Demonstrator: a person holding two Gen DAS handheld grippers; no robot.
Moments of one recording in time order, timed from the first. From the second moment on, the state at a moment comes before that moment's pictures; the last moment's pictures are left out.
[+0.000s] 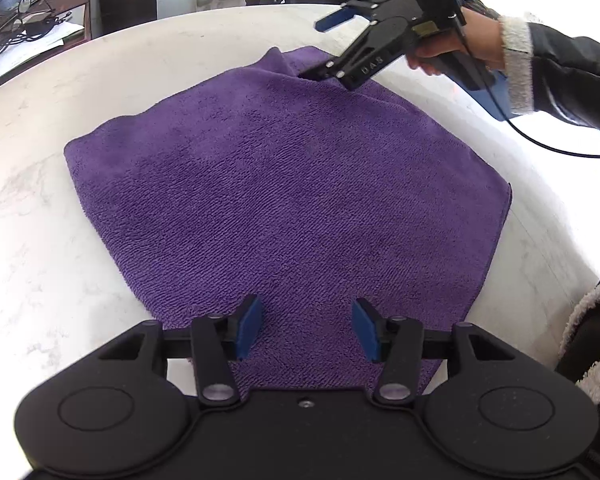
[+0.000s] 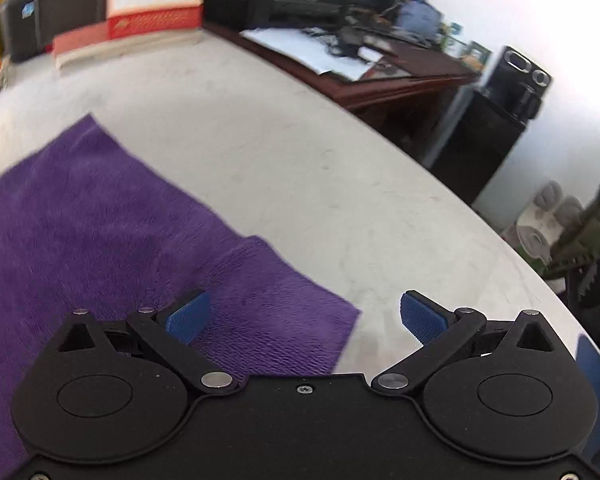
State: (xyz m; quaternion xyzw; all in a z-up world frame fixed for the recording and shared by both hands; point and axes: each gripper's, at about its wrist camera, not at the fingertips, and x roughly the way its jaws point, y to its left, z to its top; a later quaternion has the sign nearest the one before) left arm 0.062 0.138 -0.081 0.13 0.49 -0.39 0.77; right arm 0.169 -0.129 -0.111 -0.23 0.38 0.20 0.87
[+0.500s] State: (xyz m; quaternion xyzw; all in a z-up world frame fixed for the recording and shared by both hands) left arm 0.063 0.143 -0.077 0.14 0.50 -0.38 0.77; right arm 0.198 -0.163 -0.112 -0.23 0.36 0.10 0.90
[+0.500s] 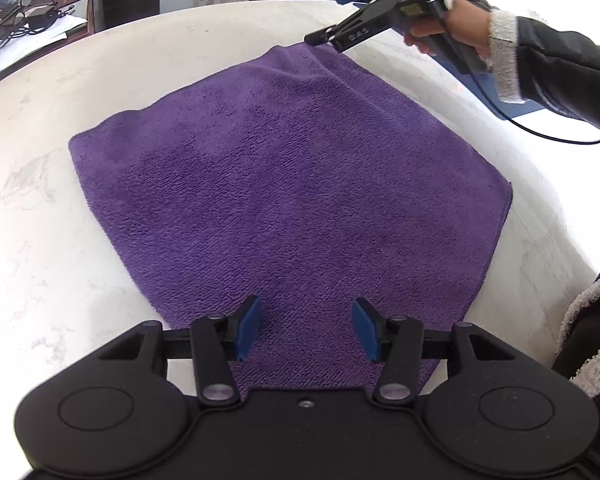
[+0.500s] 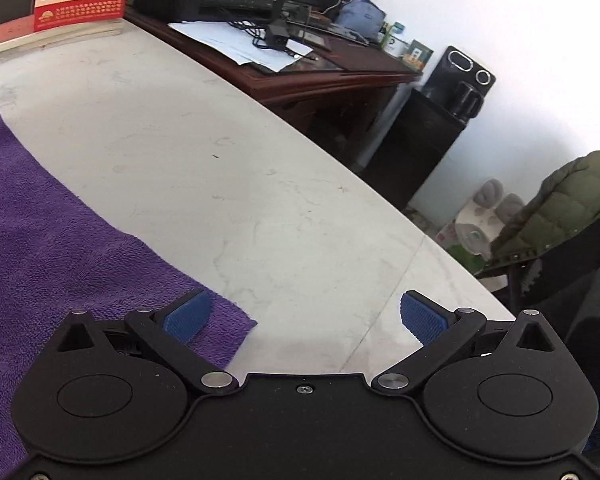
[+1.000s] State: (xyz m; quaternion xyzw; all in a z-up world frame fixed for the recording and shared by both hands) left arm 0.058 0.155 -0.079 0.12 0.51 -0.37 0.77; right arm 0.202 -0.145 -0.120 -0.24 0.34 0.12 0.90
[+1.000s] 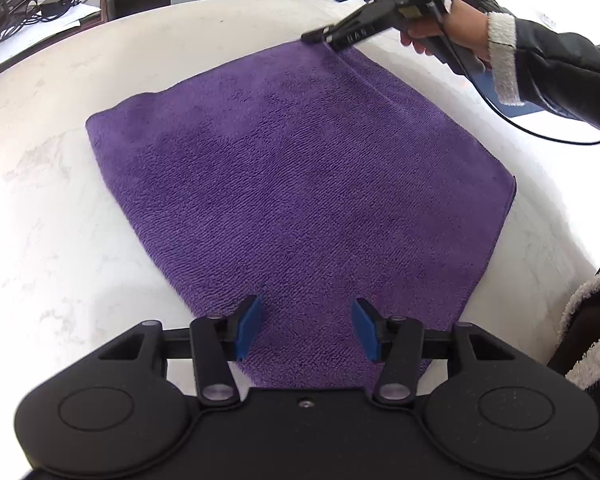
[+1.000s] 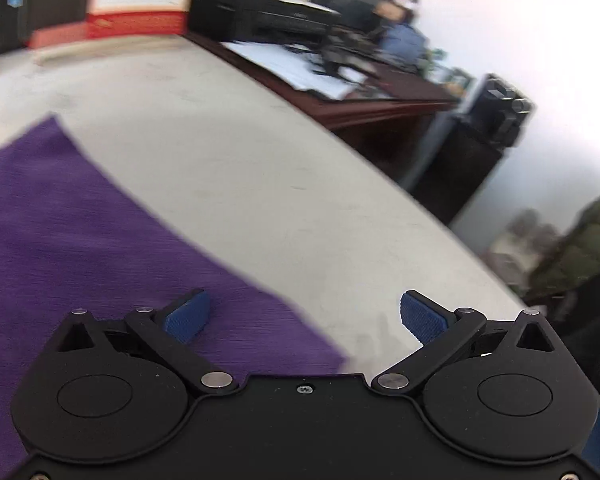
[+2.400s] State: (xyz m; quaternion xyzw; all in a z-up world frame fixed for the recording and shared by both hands) left arm -0.015 0.097 -0.025 0.00 0.40 -0.21 0.89; right arm -0.052 -0.194 -0.035 0.18 0.36 0.16 0.90
